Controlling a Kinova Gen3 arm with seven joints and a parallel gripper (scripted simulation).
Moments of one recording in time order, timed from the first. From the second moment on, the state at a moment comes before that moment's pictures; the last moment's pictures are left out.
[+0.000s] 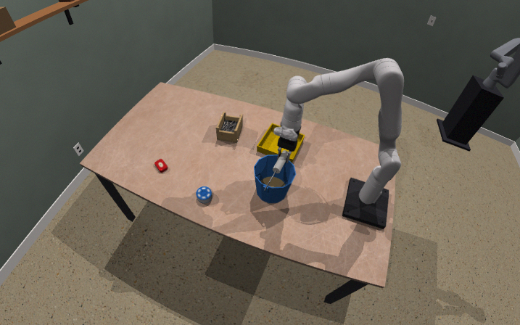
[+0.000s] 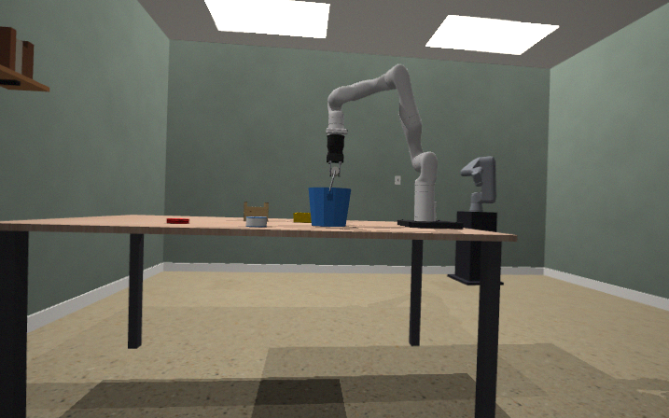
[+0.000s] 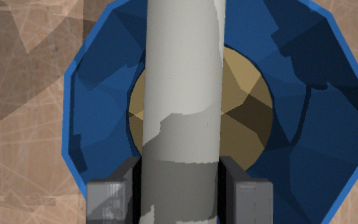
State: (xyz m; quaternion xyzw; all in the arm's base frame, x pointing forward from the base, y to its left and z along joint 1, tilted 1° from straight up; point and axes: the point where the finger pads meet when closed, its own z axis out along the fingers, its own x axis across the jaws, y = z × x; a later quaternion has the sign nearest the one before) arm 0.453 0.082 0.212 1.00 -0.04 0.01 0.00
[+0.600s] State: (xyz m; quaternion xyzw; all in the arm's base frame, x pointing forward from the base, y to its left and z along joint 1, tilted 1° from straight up) arm 0.450 0.082 0.214 1.00 -0.04 0.00 0.00
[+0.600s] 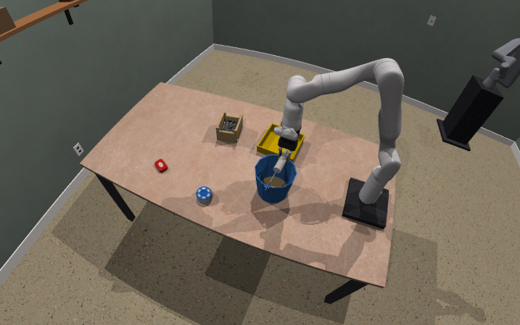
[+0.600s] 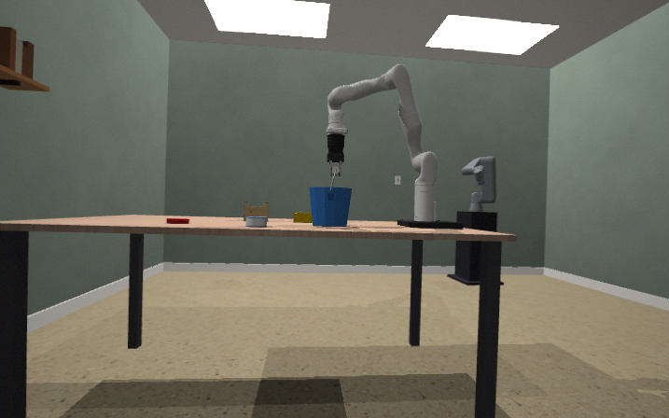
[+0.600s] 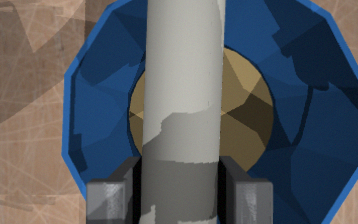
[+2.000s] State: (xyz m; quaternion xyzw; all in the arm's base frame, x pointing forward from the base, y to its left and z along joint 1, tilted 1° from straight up) arm 0.449 0.084 0.272 1.00 -0.04 0.00 0.00
